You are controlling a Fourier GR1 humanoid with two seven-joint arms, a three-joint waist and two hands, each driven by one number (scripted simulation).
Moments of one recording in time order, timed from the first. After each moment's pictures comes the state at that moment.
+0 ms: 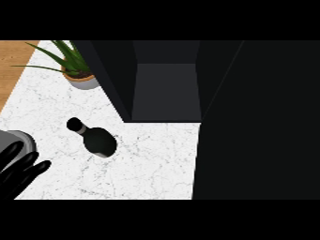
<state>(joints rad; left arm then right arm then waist) 0.21 0.42 0.04 -2.31 1.01 -0.41 0.35 0.03 -0.14 0.11 -2.43 -0.18 0.07 0.48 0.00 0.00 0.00</state>
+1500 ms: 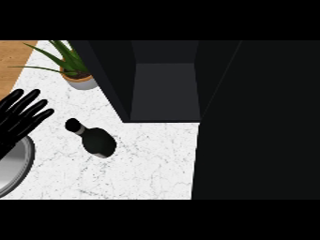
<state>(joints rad) -0.04 0.40 0.19 -1.82 0.94 -0.60 0.42 -0.05 -0.15 0.07 -2.47 -0.14 0.06 0.58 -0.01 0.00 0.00</state>
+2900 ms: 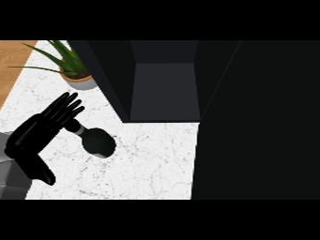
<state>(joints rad) -0.22 0.26 0.22 -1.19 0.37 -0.85 -0.07 -0.05 -0.12 0.06 -2.49 -0.12 0.08 0.62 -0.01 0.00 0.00</state>
